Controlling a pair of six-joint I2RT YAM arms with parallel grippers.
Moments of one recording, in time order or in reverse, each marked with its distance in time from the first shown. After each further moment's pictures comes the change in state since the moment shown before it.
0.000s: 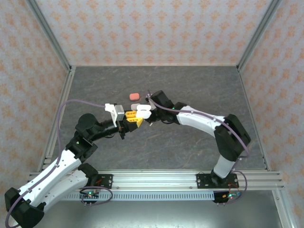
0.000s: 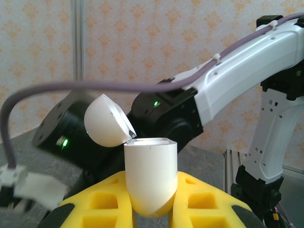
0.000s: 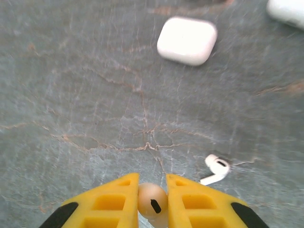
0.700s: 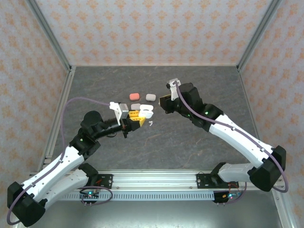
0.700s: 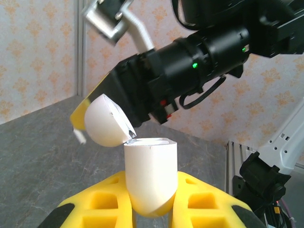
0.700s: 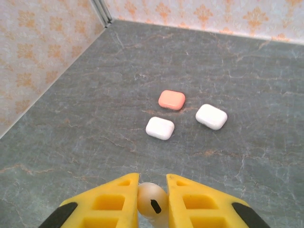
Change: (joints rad) left arm 0.000 0.072 0.000 0.001 -0.008 -0.004; right arm -0.035 -0.454 -0.028 -0.089 0.161 -0.123
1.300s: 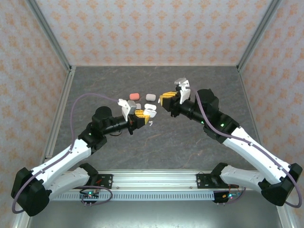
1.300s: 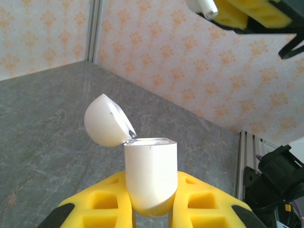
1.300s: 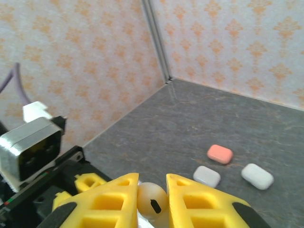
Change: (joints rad) left arm -0.006 0.163 0.010 0.016 -0.052 -0.047; right arm 0.030 -0.203 -0.103 0.212 -0.167 -0.034
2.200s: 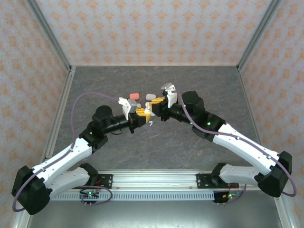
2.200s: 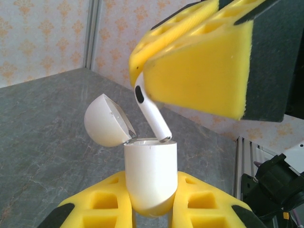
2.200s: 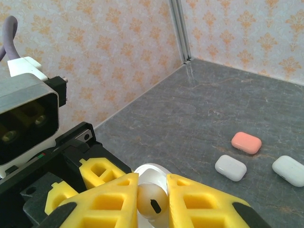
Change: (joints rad) left arm -0.007 0.014 0.013 0.035 0.000 -0.014; right arm 0.072 0.111 -0.018 0.063 -0.007 0.002
